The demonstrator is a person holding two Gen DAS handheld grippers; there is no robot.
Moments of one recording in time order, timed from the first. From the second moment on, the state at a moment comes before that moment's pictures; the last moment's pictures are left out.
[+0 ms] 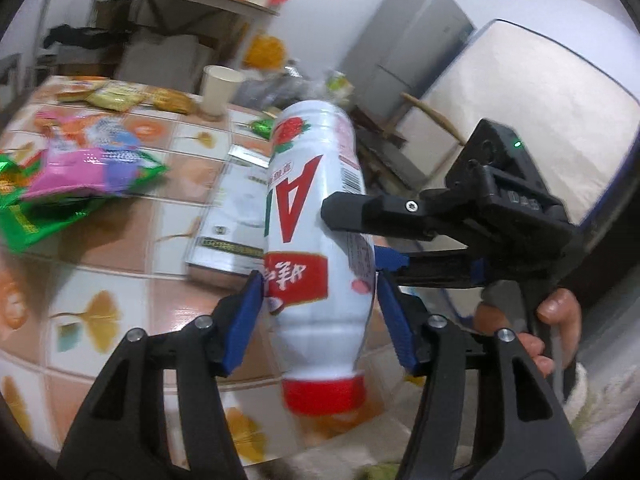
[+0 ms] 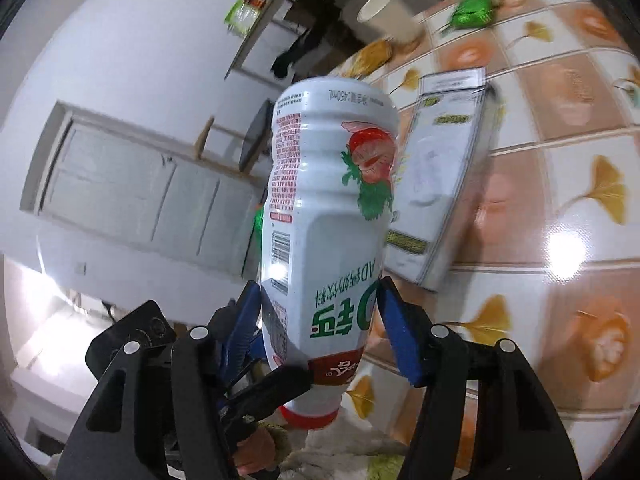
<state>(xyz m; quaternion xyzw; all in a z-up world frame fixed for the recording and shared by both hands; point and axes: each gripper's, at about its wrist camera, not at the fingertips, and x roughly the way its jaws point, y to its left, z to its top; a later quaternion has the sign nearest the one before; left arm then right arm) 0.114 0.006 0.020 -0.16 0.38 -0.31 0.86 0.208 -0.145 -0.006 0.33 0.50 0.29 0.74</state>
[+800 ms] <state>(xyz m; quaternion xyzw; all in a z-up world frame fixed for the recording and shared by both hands) 0.262 -0.052 -0.024 0.02 0.50 -0.17 0.85 0.195 -0.260 -0.062 0.36 0.52 0.13 0.76</state>
